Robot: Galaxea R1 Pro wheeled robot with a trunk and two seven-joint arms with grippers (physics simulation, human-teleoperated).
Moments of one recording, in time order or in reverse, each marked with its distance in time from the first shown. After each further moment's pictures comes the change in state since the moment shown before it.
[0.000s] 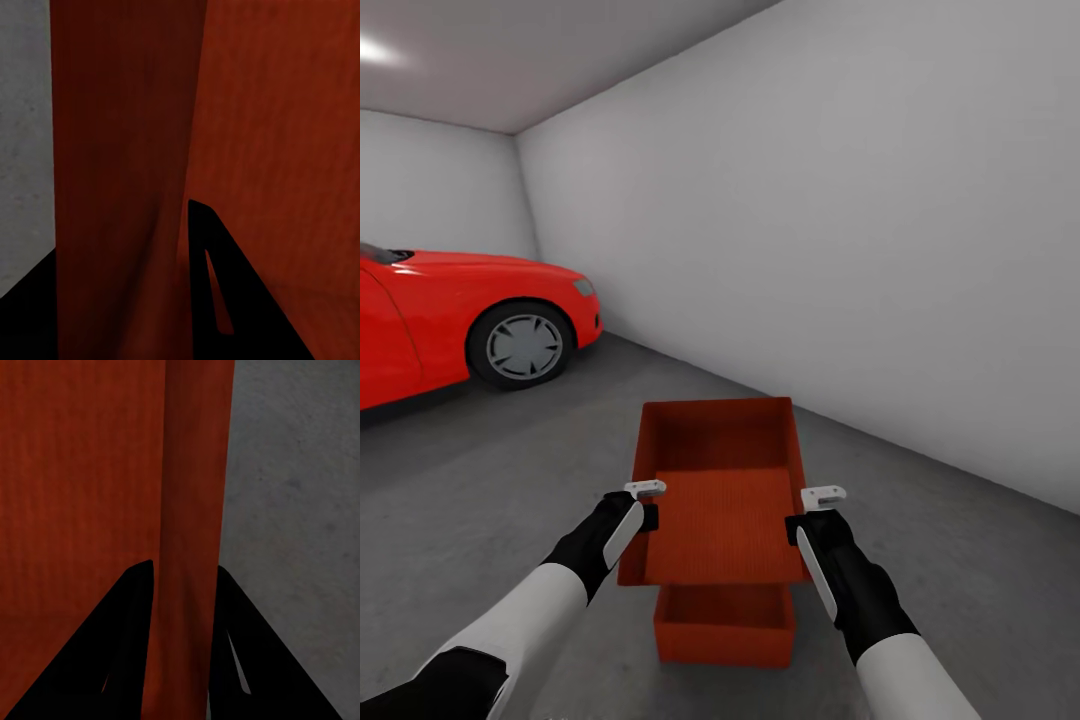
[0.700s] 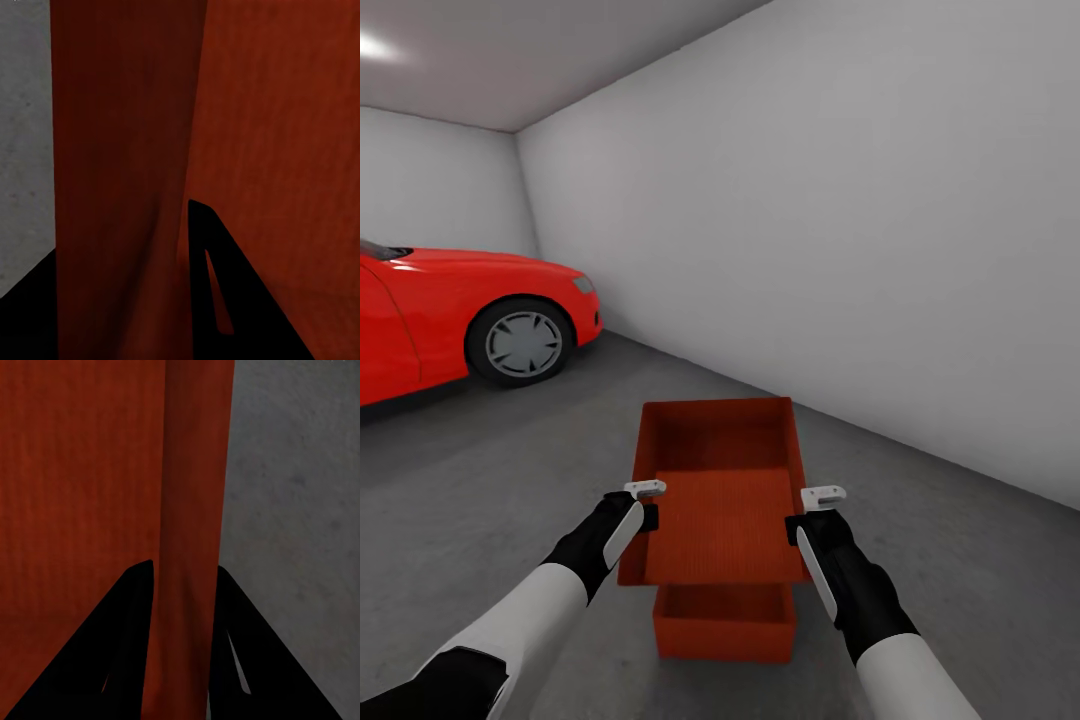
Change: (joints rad) left arm 0.000 0.000 -0.001 0.000 0.001 -0.001 0.000; right arm 0.000 0.000 0.000 0.000 0.000 0.000 0.000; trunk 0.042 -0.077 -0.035
